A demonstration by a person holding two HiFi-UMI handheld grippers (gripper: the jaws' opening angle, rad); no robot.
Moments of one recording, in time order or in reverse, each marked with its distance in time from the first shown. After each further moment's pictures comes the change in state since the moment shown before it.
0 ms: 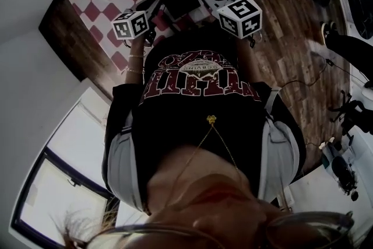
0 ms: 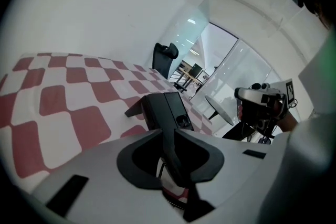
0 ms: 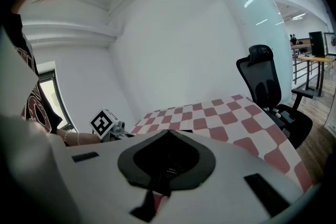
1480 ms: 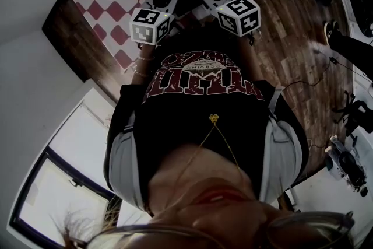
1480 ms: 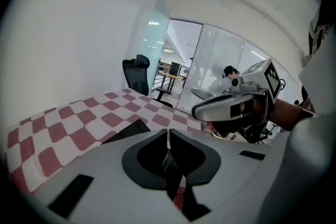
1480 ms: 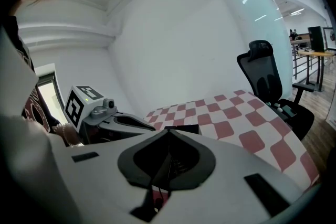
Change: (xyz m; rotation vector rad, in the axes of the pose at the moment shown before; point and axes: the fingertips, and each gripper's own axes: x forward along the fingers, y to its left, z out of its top) left arm -0.010 -0.102 0.043 0.409 -0.053 -0.011; right arm 0.001 0.017 -0.013 0.026 0.014 0.008
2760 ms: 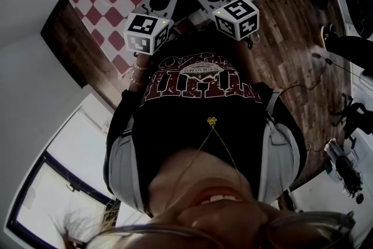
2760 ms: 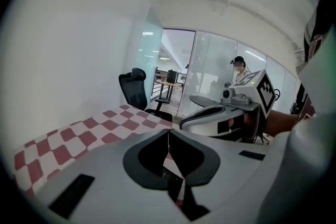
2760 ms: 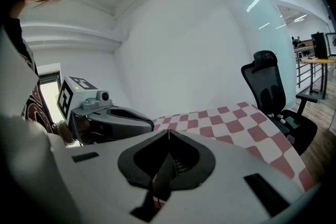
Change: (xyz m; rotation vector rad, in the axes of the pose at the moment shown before) left arm -0.020 -0.021 0.056 0.078 -0.087 0.009; right arm -0.004 0.008 0.031 -0.051 -0.073 0.023
